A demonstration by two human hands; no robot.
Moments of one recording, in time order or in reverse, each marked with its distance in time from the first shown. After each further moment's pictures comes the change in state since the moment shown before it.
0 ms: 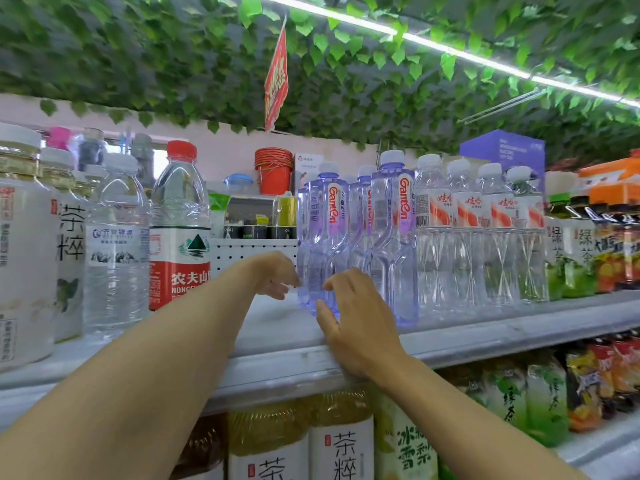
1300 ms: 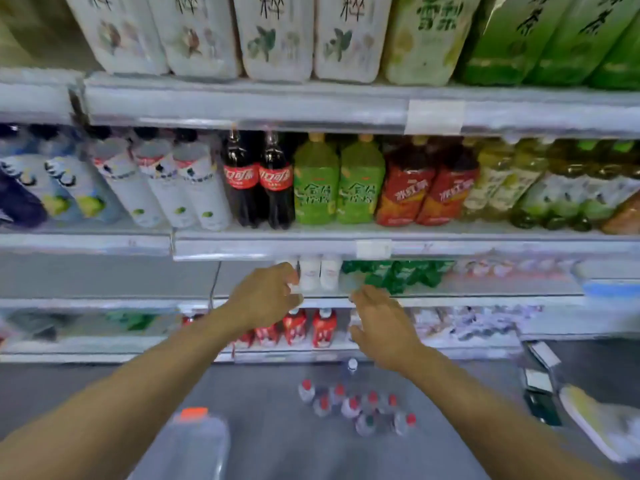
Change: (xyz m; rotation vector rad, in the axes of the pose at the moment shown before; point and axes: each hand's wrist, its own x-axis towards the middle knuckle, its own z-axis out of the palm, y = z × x) left_hand -0.345 -0.312 0.327 0.283 -0.169 -0.381; right_hand -0.489 0.032 0.022 0.105 -1.199 0.106
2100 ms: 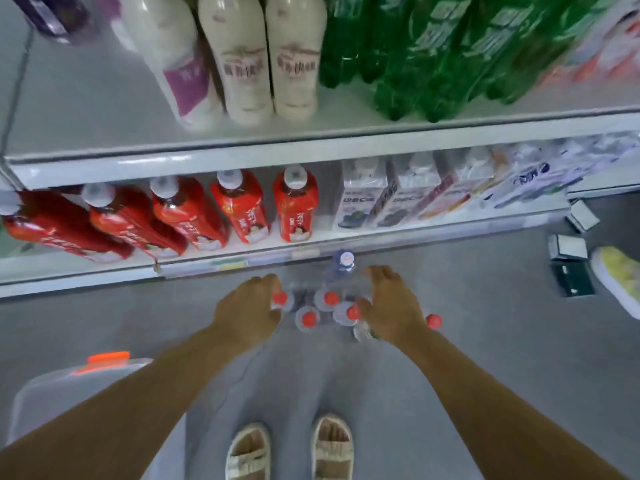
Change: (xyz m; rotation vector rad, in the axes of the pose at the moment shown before) left_hand 0.149 -0.232 0.374 0.247 -0.345 -0.074; right_hand 0.080 0.141 0.399 0.260 -0.201 0.463
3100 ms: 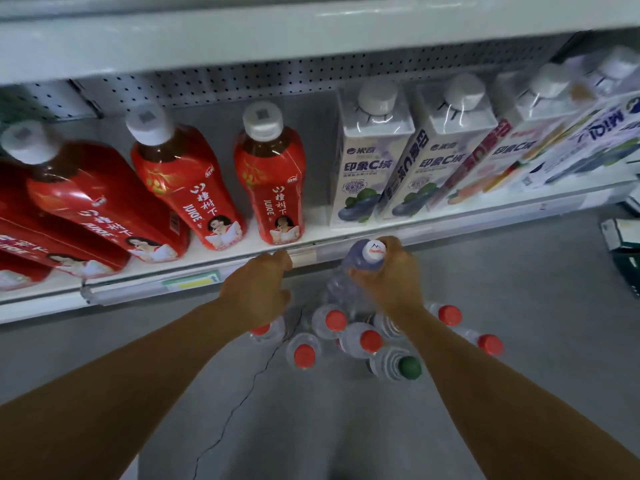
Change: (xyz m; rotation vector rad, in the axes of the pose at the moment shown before) left_hand 0.158 -0.015 0.087 0.039 0.095 0.143; right_hand 0.154 0.066 0.123 0.529 0.429 0.097
